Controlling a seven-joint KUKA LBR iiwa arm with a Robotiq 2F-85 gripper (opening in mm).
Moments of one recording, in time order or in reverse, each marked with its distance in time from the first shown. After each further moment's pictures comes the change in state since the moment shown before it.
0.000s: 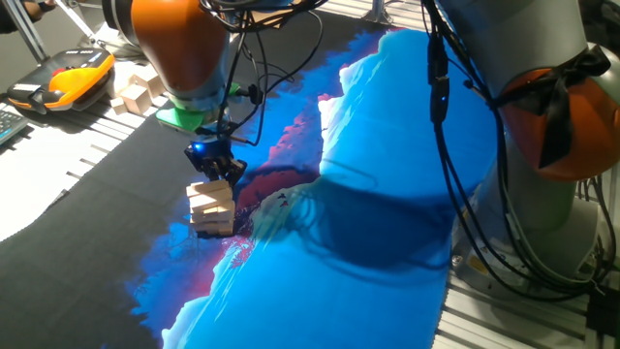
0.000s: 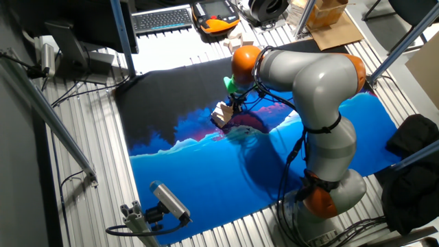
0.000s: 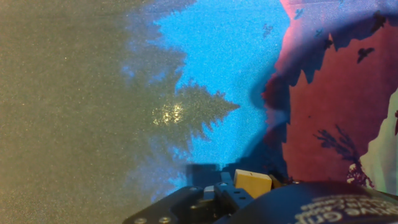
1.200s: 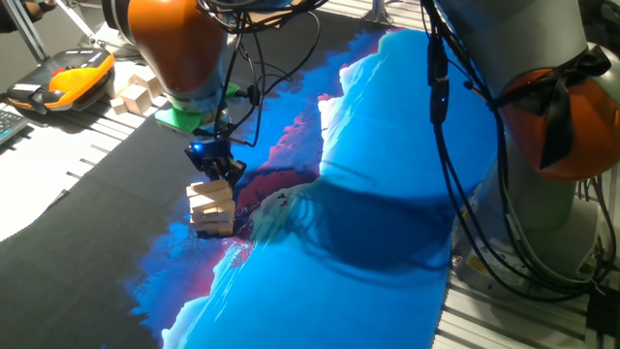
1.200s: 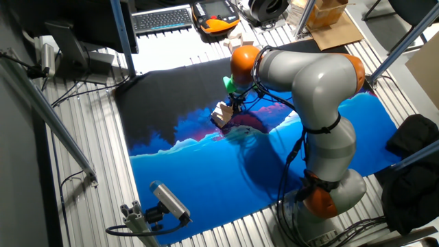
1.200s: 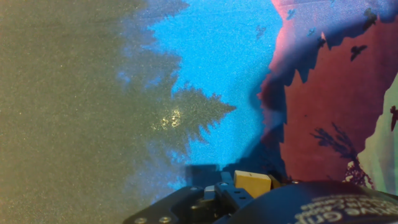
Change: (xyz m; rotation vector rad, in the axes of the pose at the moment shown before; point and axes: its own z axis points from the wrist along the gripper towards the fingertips) arm -0.001 0.000 0.000 -0.003 -0.008 0.039
